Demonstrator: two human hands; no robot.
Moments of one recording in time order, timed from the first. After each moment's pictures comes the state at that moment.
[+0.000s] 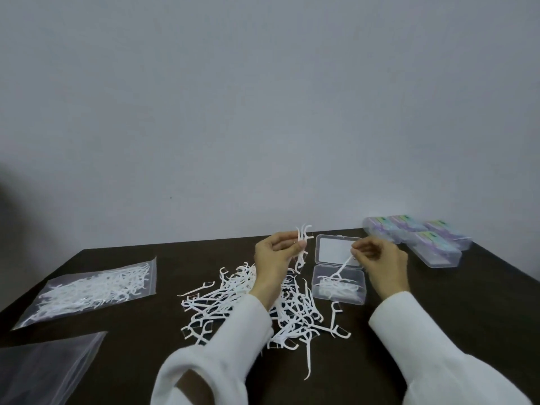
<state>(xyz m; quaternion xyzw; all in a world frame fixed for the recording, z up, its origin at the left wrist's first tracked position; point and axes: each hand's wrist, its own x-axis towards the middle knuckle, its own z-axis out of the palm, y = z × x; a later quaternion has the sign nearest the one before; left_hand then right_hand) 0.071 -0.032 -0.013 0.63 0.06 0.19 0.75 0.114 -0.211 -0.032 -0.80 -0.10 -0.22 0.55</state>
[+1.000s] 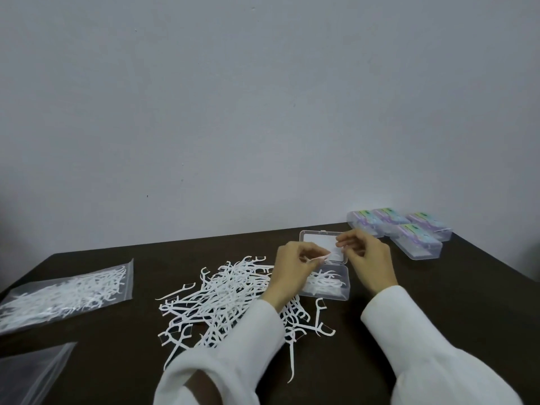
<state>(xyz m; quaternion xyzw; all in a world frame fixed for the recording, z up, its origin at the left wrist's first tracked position) 0.094 -0.071 -0.034 0.85 -0.10 0.16 0.50 0.123 -0.225 -0.038 -0.82 -0.16 -0.21 0.51</state>
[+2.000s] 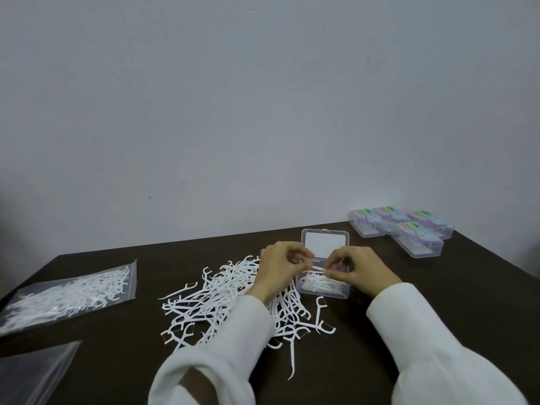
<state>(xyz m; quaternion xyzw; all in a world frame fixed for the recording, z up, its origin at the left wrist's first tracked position) 0.095 -0.045 -0.040 0.88 -0.09 0.16 0.44 0.121 -0.231 -0.032 -0.91 -0.26 -0.02 0.31</state>
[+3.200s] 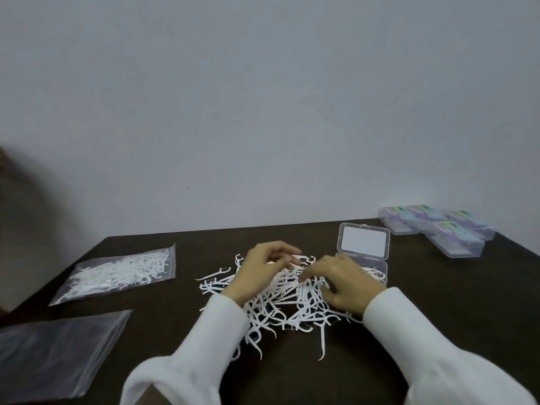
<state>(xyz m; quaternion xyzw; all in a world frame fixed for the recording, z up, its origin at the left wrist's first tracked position) 0.029 0.021 -0.023 0.86 -0.07 0.10 0.50 0.079 -0.167 -0.036 -0.87 -0.46 -0.08 0.14</state>
